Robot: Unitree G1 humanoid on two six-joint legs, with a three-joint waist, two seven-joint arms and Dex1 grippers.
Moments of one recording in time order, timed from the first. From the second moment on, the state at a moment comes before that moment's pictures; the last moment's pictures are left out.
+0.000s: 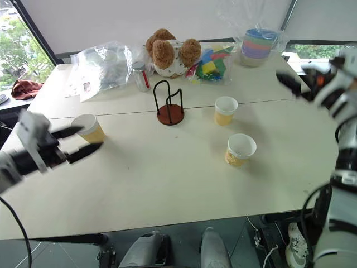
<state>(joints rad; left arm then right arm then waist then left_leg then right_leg) -0.07 0.97 0.51 -0.45 -0.81 0.78 -0.73 -0.98 -0.84 -0.29 0.46 0.41 0.54 0.75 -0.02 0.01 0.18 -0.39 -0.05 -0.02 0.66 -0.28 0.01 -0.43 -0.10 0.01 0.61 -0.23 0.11</state>
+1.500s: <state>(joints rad) 0.11 0.77 0.67 -0.56 -0.90 0.83 -0.65 -1.15 -0.06 0.15 0.73 0.15 0.49 0.45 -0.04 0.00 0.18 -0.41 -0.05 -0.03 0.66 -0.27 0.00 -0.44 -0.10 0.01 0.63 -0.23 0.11</state>
